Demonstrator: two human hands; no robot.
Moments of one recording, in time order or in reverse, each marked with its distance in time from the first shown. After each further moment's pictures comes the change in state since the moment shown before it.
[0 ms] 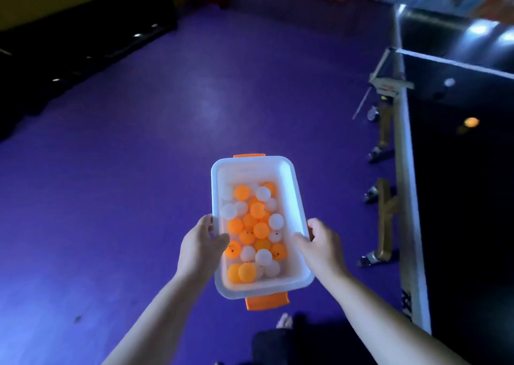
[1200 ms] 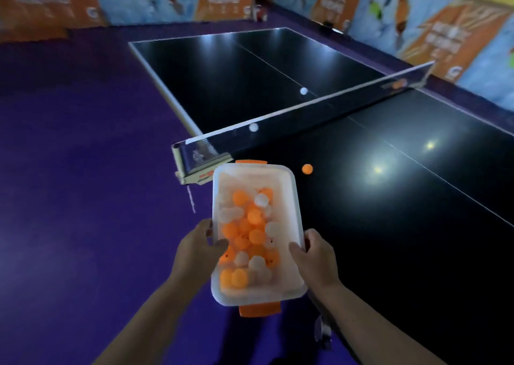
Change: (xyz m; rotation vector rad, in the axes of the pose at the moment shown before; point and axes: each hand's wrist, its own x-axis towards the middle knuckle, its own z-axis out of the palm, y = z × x) left_hand 0.460 0.497 0.417 0.242 -0.795 0.653; right_hand 0.520 0.112 -0.255 0.121 0.705 0.638
